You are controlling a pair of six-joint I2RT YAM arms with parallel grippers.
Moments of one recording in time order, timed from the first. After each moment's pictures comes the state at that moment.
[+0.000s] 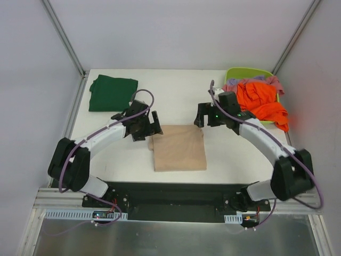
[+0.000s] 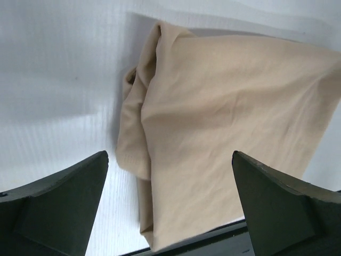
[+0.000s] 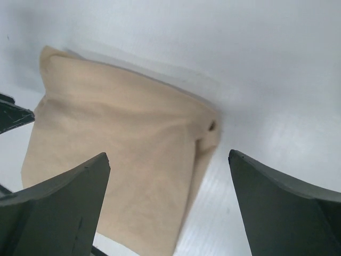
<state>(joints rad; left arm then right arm) -0.50 1.52 0.97 -0.47 0.09 -0.76 0.42 1.52 1.07 -0.38 -0.26 0.24</state>
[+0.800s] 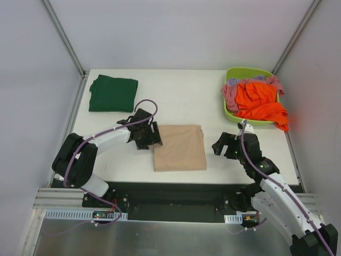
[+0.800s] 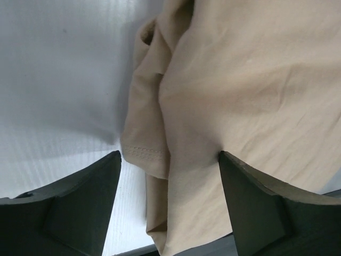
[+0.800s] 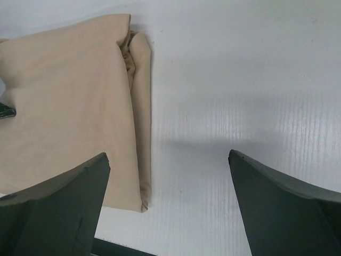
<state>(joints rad) -0.53 1.51 0.83 -0.42 0.12 -0.82 0.41 0.62 0.42 -0.41 0.04 0.51</state>
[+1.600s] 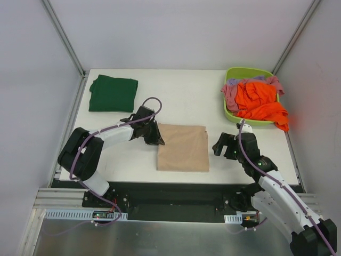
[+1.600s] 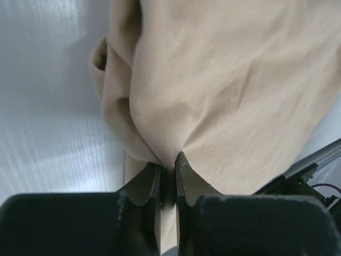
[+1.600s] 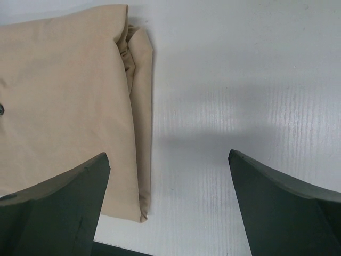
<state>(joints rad) -0.53 1.59 0.88 -0.30 0.29 -0.80 0.41 0.68 0.42 -0.42 0.06 0.51</state>
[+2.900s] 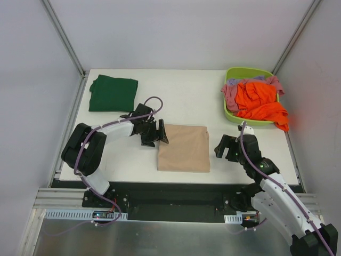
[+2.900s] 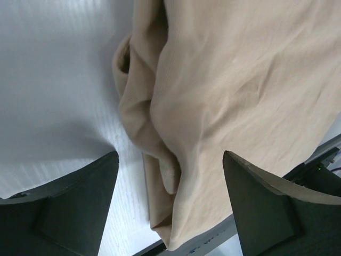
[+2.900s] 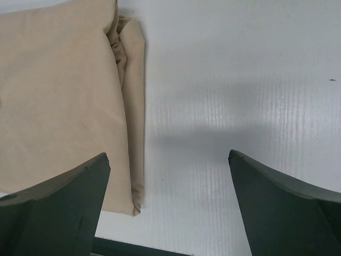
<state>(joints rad) -0.48 1.65 0.90 -0.35 0.36 -0.65 0.41 0.64 0.42 -0.49 0.09 0.50</state>
